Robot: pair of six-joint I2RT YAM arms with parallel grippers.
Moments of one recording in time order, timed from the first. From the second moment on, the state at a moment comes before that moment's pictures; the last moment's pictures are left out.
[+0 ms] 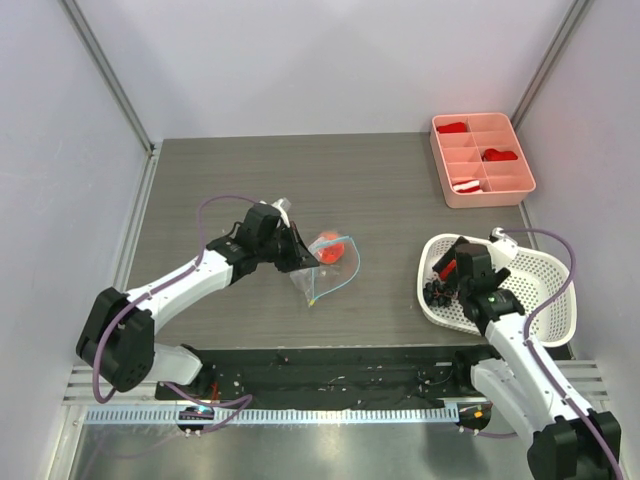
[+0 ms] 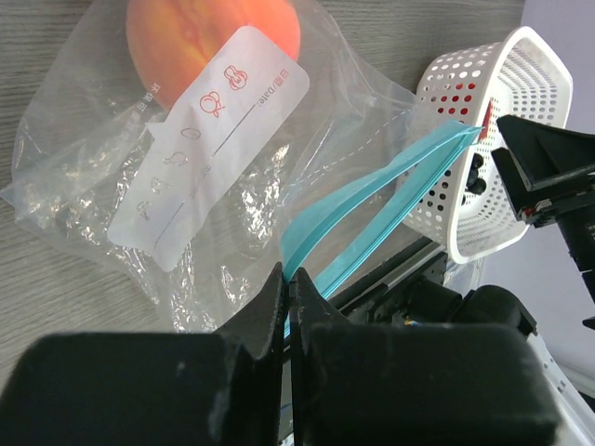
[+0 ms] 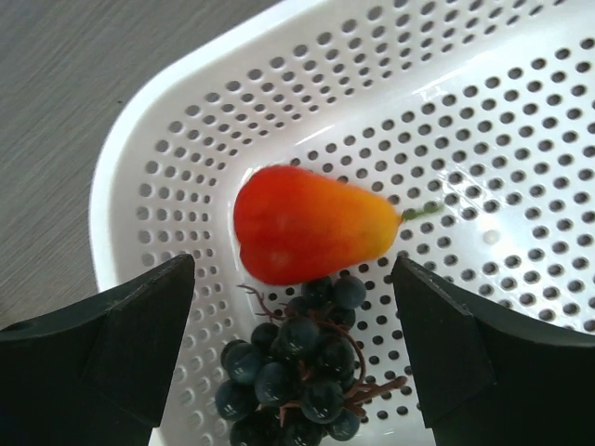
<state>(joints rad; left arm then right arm) -0.60 1.36 0.86 -0.22 0.30 -0.87 0.19 0.74 0.45 -0.45 0.47 0.73</state>
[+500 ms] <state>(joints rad) -0.60 1.33 0.86 -0.22 0.30 -0.89 0.74 0.88 0.69 -0.39 0.51 0.60</state>
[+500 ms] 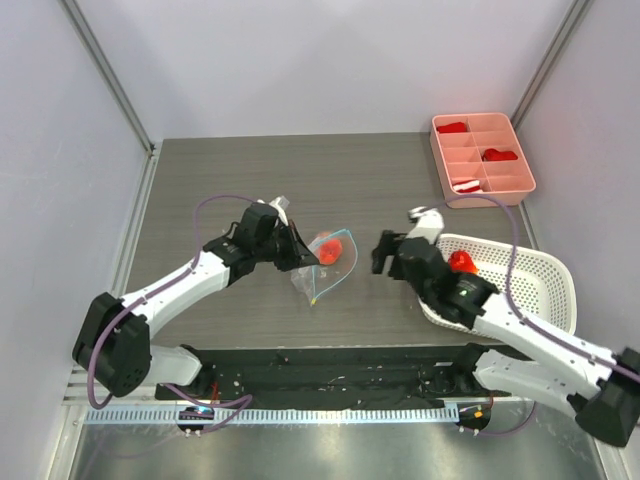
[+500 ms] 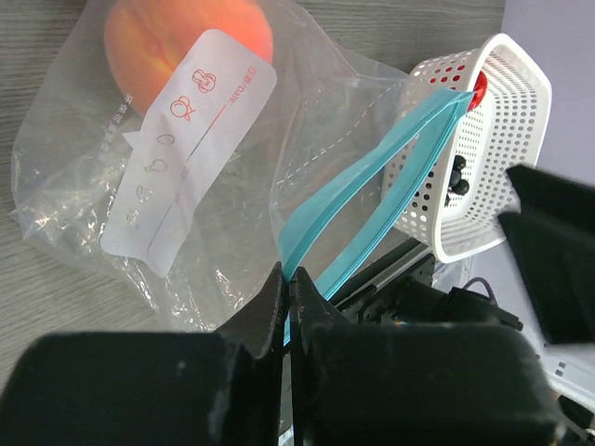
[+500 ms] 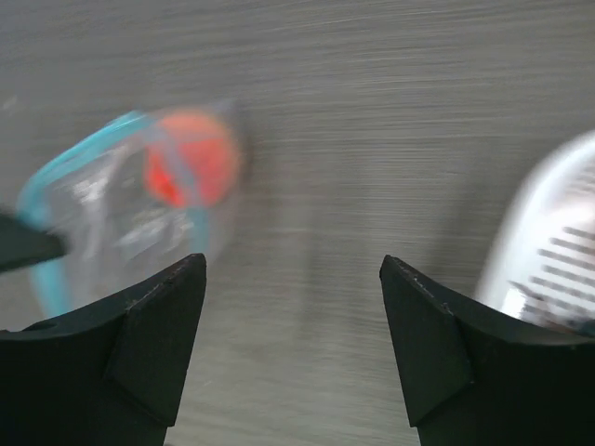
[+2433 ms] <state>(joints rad) -0.52 1.27 0.82 -0.24 0.14 -0.91 0.79 1.69 0.90 0.29 0.11 0.32</state>
